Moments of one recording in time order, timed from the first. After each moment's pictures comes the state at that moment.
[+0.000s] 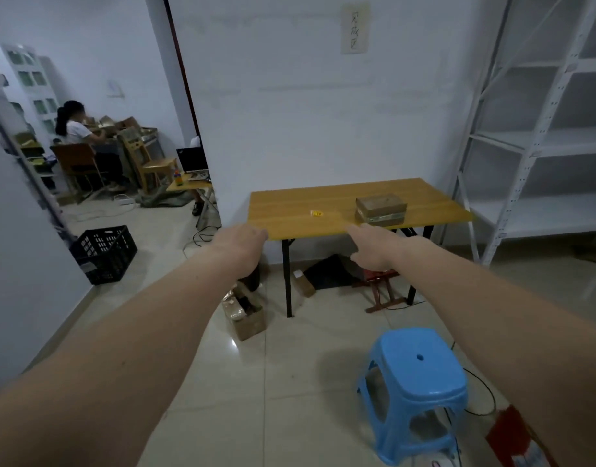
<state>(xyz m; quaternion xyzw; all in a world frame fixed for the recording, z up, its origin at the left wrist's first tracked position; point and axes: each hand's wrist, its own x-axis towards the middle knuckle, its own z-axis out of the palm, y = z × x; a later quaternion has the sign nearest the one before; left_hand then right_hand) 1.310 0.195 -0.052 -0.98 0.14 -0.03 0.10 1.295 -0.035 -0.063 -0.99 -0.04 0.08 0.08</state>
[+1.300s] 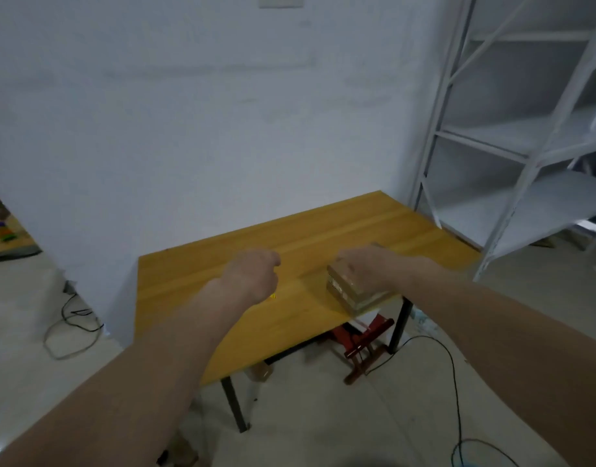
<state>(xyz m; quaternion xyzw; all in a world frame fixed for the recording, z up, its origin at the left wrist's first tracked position) 1.962 -0.021 -0.119 -0.95 0.30 0.05 0.00 1.886 -0.223 -0.123 -0.98 0.08 0.13 0.09</state>
